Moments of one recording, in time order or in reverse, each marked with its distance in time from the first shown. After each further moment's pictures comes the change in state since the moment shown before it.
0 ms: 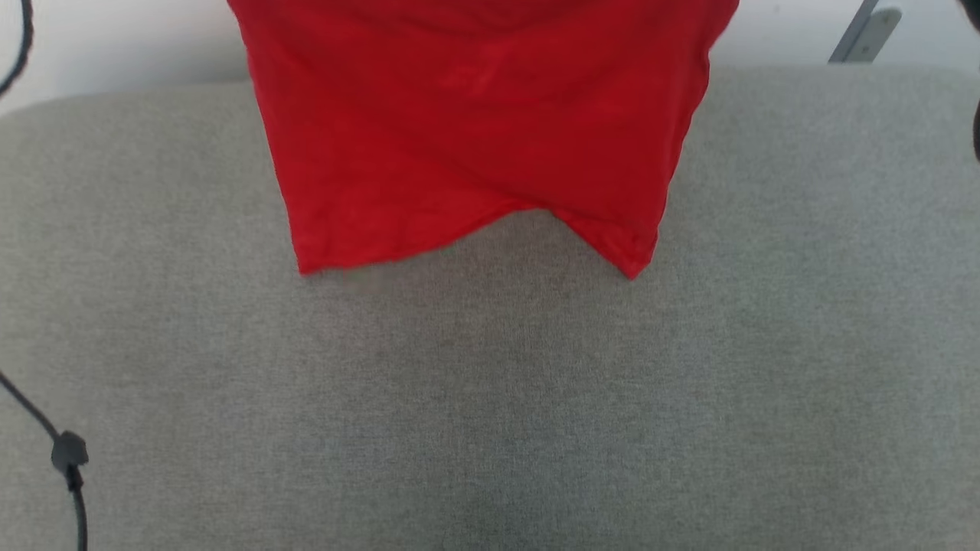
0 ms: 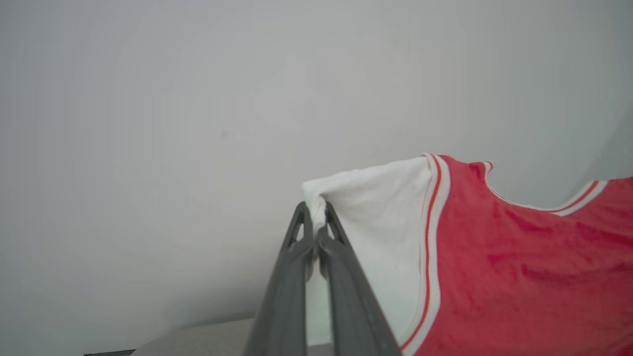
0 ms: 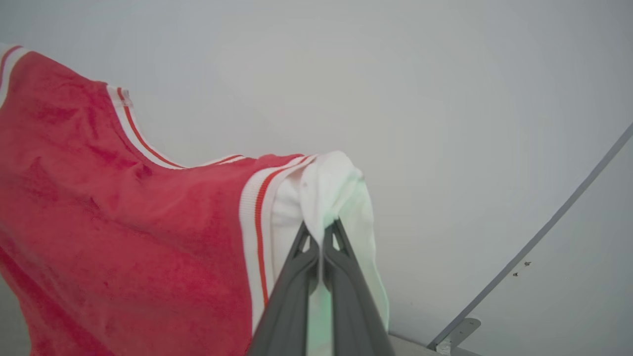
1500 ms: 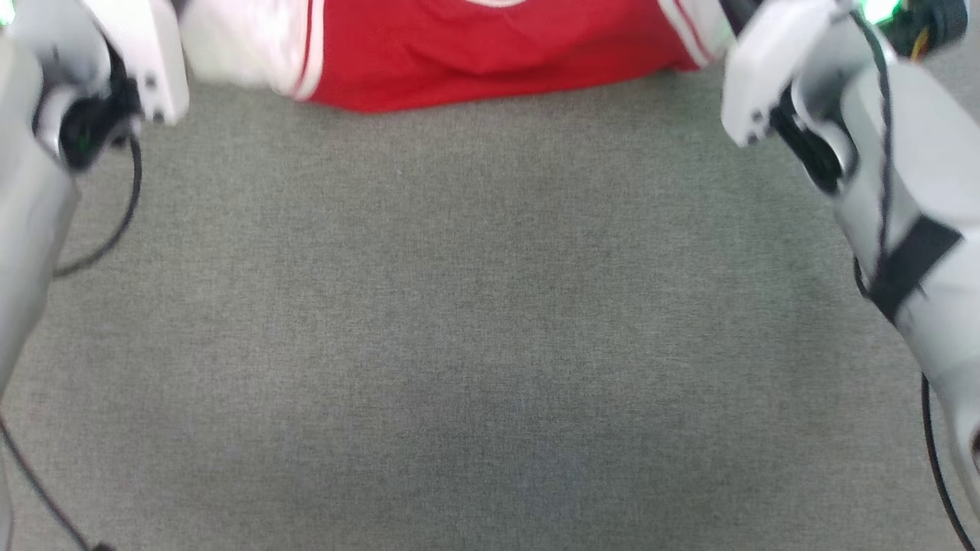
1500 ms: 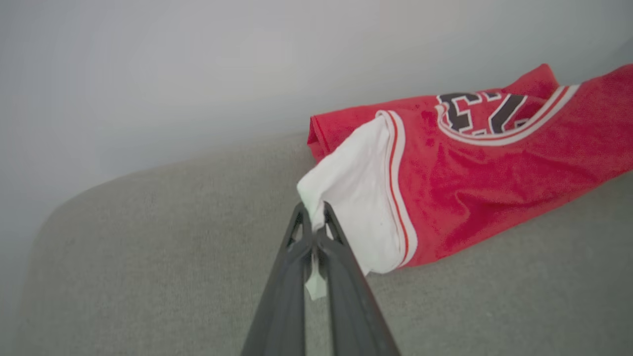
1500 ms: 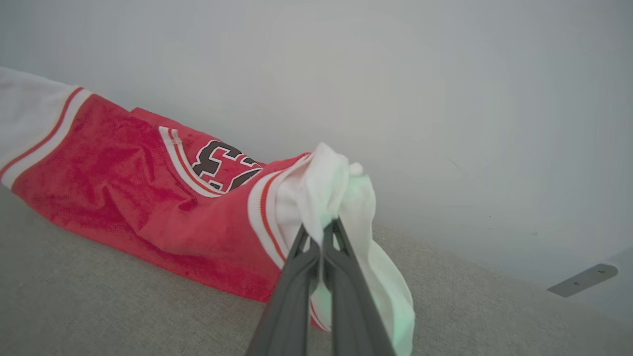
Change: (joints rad) left arm 0.187 0.021 -0.320 0.036 -0.160 -0.039 -0.102; right arm 0.084 0.105 0.220 0.357 -0.029 0.000 -0.460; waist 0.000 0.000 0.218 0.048
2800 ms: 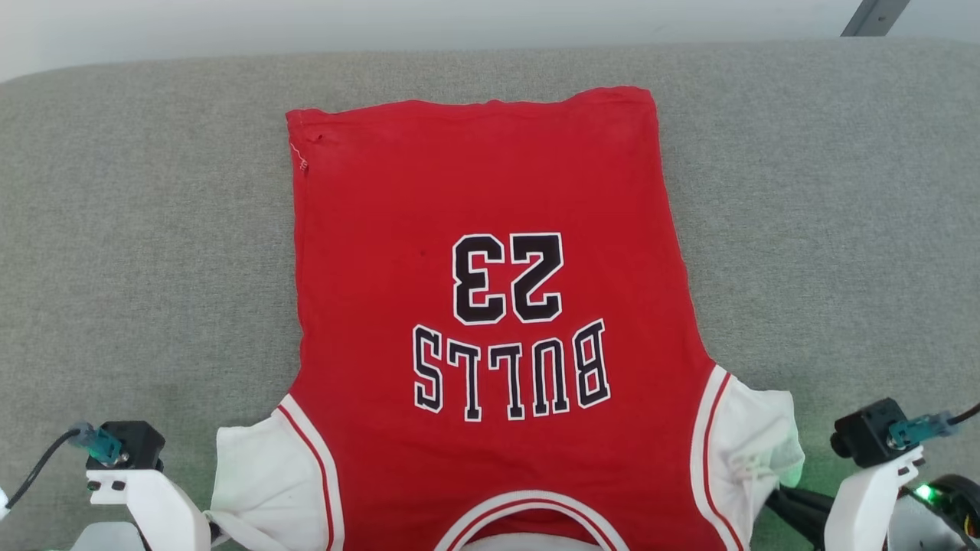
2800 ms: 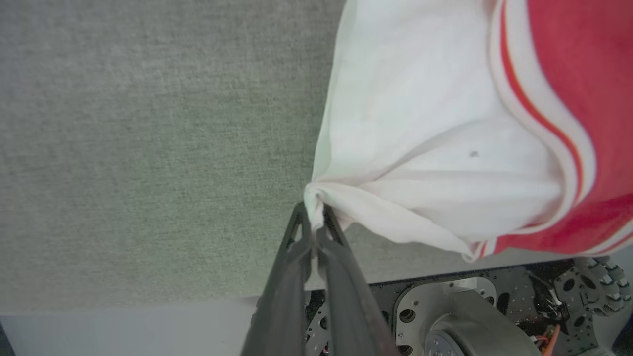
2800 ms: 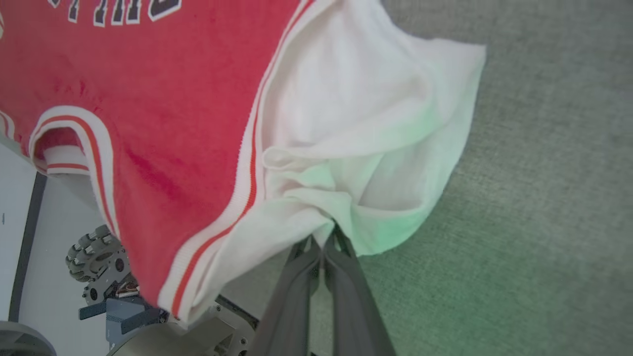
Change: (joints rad) left arm 1.068 0.519 -0.032 -1.036 -0.333 0.599 0.123; right arm 1.210 -0.403 -0.209 -0.990 0.326 0.000 0.543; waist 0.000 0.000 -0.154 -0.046
